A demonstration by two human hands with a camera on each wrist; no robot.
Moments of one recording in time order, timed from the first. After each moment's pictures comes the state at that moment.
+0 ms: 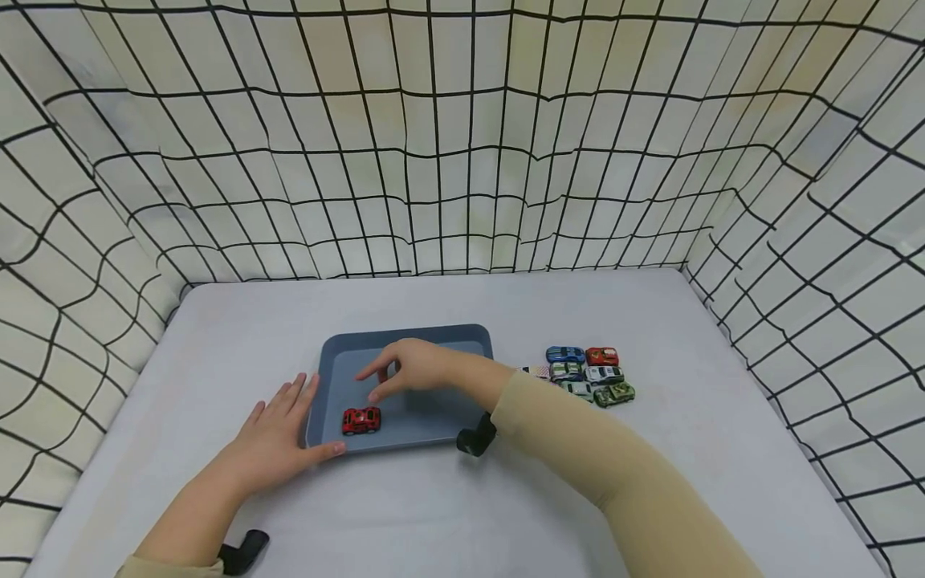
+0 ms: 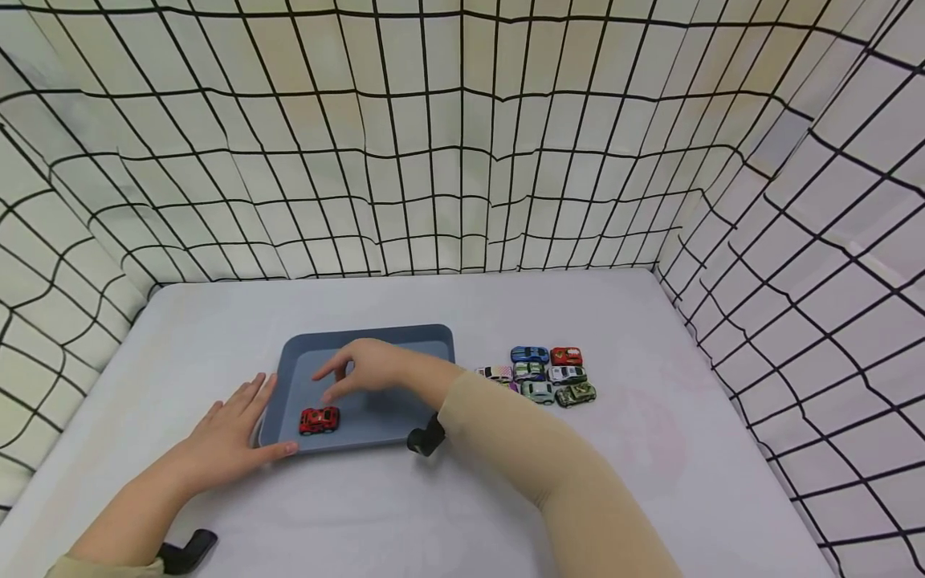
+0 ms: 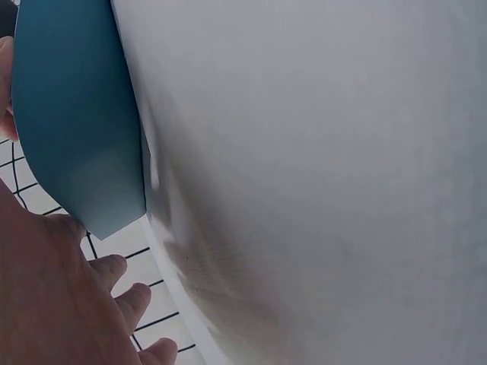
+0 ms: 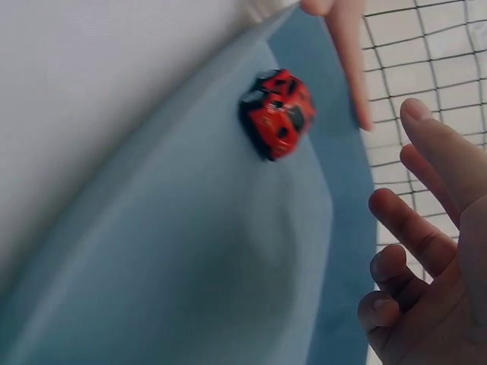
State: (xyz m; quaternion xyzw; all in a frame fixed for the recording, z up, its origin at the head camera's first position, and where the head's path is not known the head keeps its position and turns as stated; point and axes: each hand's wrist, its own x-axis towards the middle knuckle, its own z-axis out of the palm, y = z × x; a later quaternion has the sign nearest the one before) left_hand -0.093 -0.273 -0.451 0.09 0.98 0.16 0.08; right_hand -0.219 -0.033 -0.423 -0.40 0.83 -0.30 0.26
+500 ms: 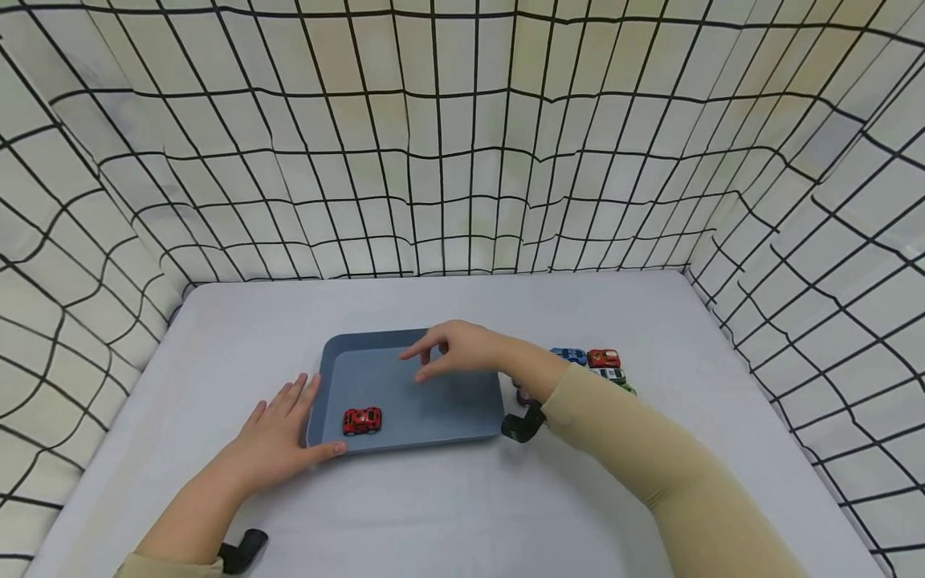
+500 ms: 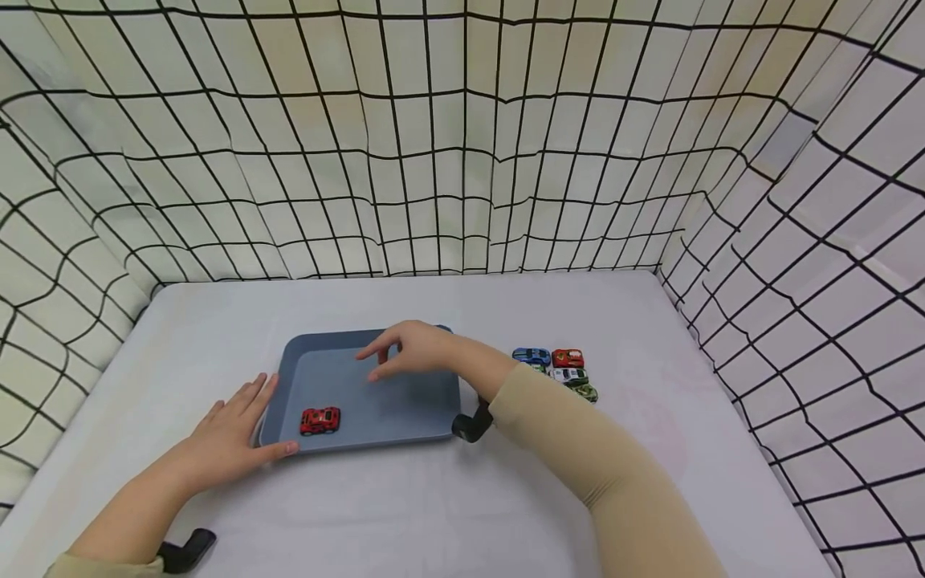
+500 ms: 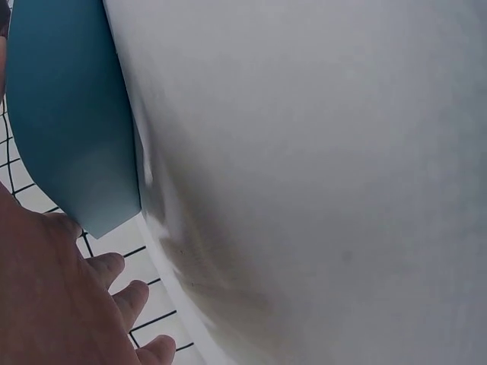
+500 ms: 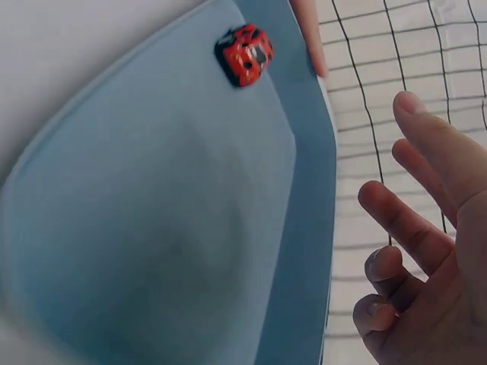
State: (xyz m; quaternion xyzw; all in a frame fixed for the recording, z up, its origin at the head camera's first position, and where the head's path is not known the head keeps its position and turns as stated) left_hand -0.093 -0.274 -0.453 0.09 0.98 0.15 0.08; right_hand -0.231 0.028 -0.400 -0.39 0.84 -0.30 0.23
